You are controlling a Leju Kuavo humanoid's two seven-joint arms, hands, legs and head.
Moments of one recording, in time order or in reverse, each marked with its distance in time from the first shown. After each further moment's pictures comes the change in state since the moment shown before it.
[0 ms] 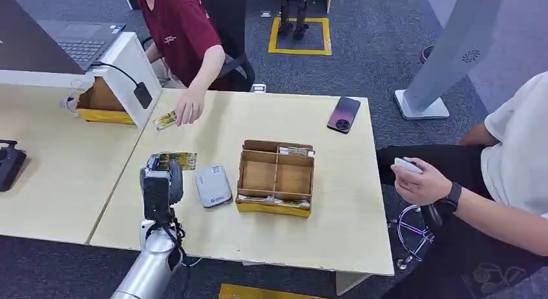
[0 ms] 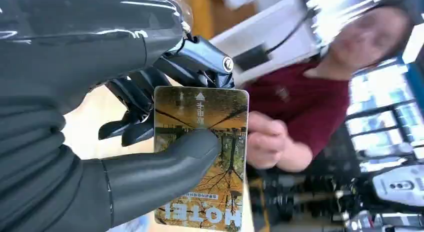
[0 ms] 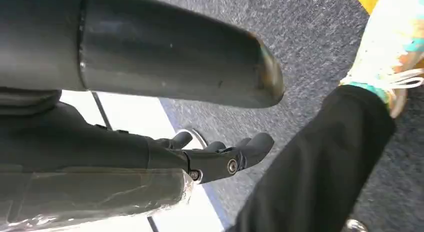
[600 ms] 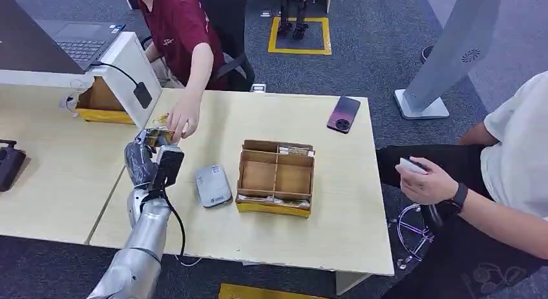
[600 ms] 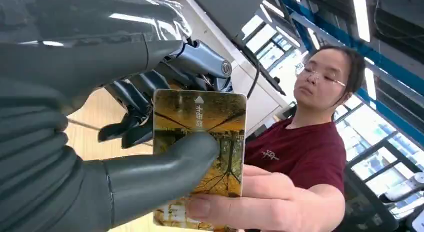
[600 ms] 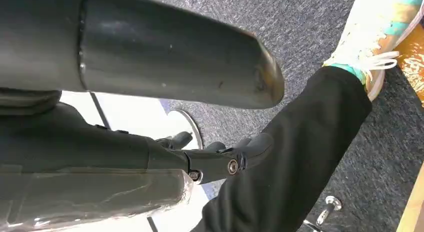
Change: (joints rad) left arm -0.226 -0.109 0.499 0.280 -0.521 0.007 -0.102; right arm -0.034 0.000 0.068 -0.009 0.000 0.024 0.006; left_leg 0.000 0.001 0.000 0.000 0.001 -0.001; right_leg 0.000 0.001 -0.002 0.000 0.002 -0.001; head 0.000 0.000
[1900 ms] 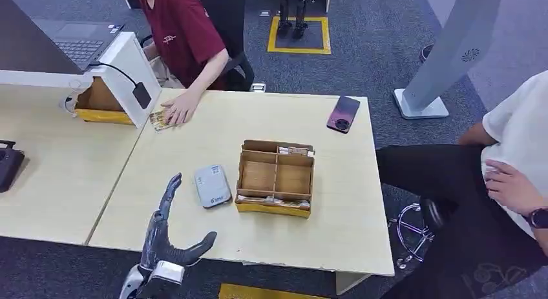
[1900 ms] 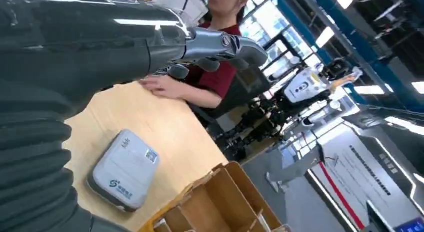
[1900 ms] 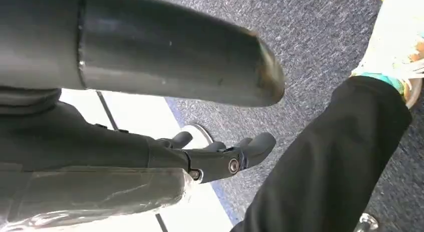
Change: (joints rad) left arm 0.671 0.338 -0.791 -0.837 0.331 -0.090 0.153; right arm 0.064 -0.021 -0.041 0.002 -0.040 -0.072 -0.006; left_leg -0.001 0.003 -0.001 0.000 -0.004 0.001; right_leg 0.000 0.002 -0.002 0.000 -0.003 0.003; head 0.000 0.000
